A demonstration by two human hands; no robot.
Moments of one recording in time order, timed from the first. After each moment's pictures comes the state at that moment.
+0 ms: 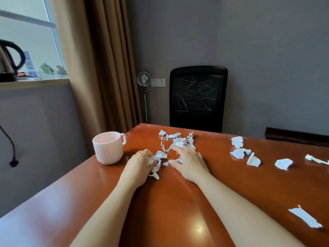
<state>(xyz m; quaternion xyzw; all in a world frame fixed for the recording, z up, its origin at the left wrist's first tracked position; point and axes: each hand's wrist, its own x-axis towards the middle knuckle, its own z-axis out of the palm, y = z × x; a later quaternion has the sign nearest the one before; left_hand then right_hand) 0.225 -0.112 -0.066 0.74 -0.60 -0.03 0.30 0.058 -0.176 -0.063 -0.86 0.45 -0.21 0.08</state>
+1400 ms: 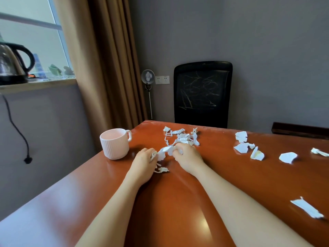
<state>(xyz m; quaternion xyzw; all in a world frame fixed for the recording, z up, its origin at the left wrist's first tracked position) 0.217 -0.098 -0.066 0.73 -0.60 -0.06 0.33 0.070 -0.169 -0.061 -0.81 0.44 -0.30 0.24</state>
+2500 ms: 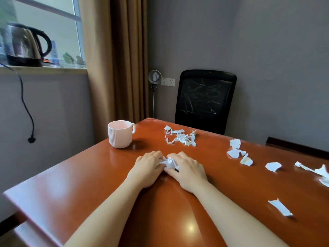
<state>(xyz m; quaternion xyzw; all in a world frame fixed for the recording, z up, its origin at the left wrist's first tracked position) 0.185 -0.058 -0.065 0.73 -0.65 -0.03 0.22 0.039 -0.105 -0.059 -0.90 0.40 -0.17 0.03</state>
